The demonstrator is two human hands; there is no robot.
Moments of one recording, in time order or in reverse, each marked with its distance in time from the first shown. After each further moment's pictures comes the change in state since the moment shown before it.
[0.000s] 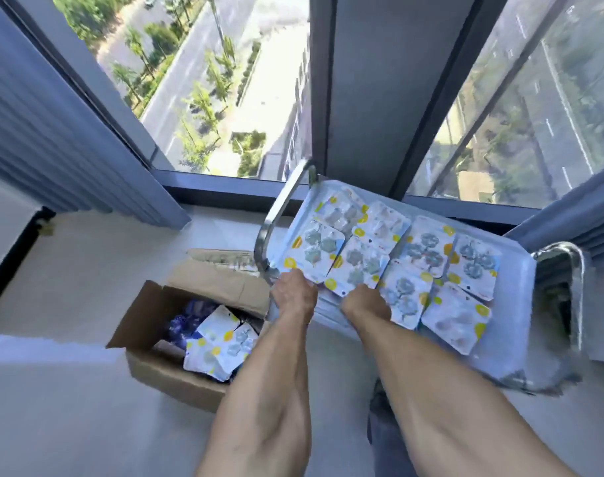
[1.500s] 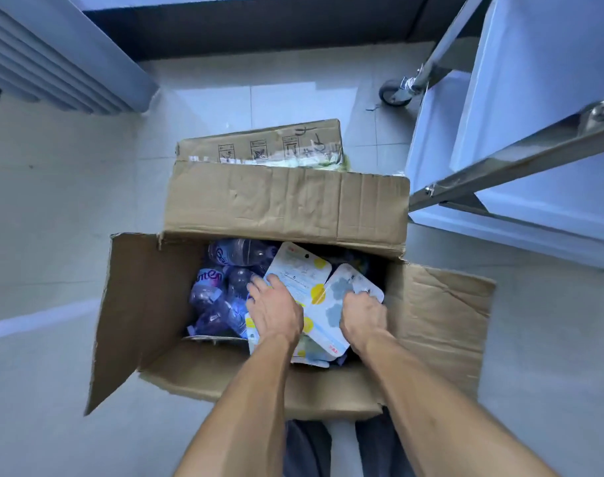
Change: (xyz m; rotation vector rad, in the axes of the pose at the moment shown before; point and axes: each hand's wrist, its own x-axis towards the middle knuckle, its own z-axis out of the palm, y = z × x) left_hand 0.325 -0.471 0.321 0.379 -0.301 -0.019; right_hand 0.201 -0.243 0.588 -0.380 -0.284 -0.133
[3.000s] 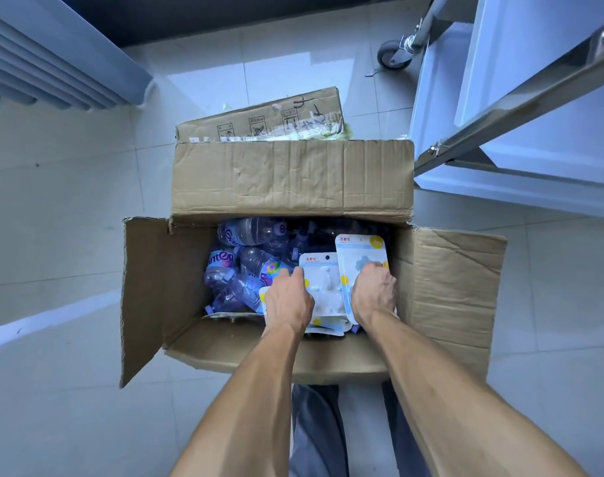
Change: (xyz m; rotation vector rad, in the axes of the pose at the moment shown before) left_hand -0.026 -0.023 0.000 -0.080 -0.027 0.271; right_hand -0.014 -0.016 0.010 0.450 0.201 0.364
